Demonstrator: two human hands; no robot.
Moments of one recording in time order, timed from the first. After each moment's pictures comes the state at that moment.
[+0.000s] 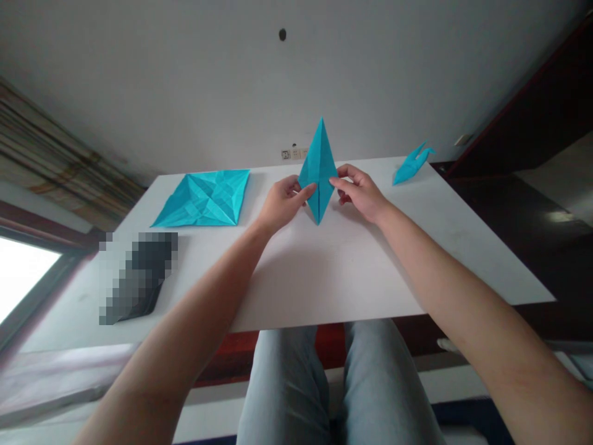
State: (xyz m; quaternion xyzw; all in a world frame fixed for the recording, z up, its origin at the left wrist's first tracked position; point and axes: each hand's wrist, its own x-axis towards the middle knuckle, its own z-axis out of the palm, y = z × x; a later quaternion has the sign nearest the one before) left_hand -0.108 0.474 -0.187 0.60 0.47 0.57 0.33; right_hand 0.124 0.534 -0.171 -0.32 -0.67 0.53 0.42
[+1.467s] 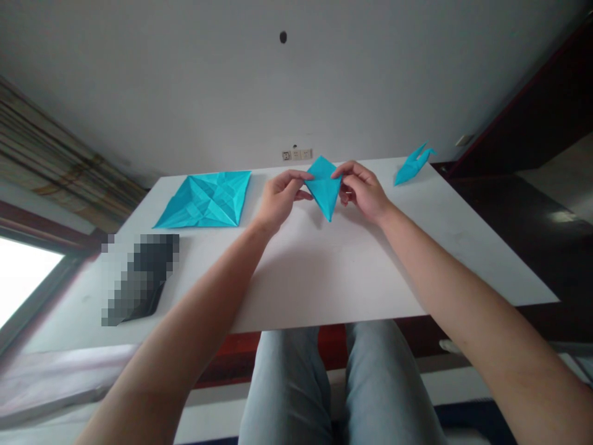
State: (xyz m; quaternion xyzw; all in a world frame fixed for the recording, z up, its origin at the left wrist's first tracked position) left_hand -0.106 0.467 -0.168 0.52 0.44 0.60 0.40; right_hand 0.124 0.531 -0.165 -0.27 -0.65 0.55 0.45
